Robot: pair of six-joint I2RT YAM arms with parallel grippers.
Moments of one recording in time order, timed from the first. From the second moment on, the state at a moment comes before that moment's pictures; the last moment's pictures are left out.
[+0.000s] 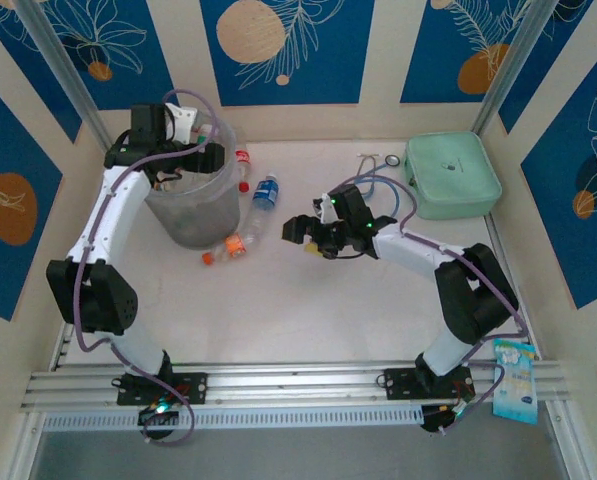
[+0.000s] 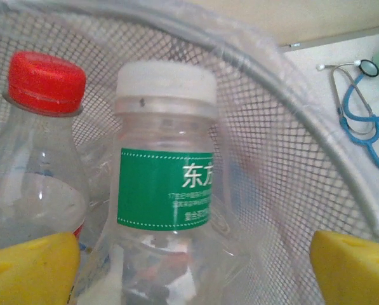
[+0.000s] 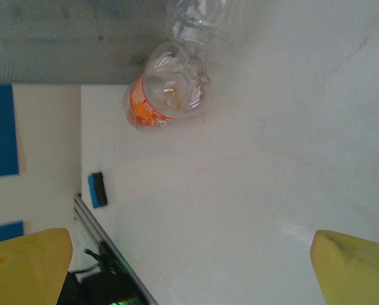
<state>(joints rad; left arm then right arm) -0.11 1.68 1.72 -0.73 0.29 0.05 0.55 1.63 1.00 -0.14 -0.58 0.83</state>
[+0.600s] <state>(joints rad) -0.11 1.28 1.68 -0.76 0.12 0.06 0.73 1.96 1.17 0.09 -0.42 1.18</state>
